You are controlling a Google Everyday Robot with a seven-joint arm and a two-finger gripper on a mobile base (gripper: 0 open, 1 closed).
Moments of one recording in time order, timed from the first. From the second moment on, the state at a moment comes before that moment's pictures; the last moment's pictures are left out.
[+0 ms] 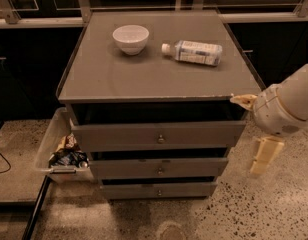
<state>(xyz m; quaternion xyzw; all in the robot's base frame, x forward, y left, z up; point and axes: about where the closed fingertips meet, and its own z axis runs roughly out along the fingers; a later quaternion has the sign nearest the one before) 0.442 -0.214 0.827 -0.68 0.71 0.05 0.20</state>
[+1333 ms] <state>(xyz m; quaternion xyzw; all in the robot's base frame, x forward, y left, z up) 0.524 -0.214 0.722 -0.67 0.70 0.06 0.23</state>
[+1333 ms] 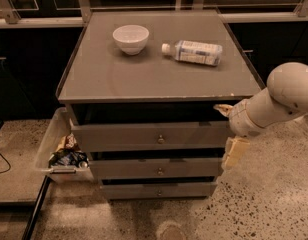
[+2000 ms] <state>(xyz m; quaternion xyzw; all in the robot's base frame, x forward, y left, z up) 0.550 -0.199 0.680 -0.68 0.69 0.05 0.23</state>
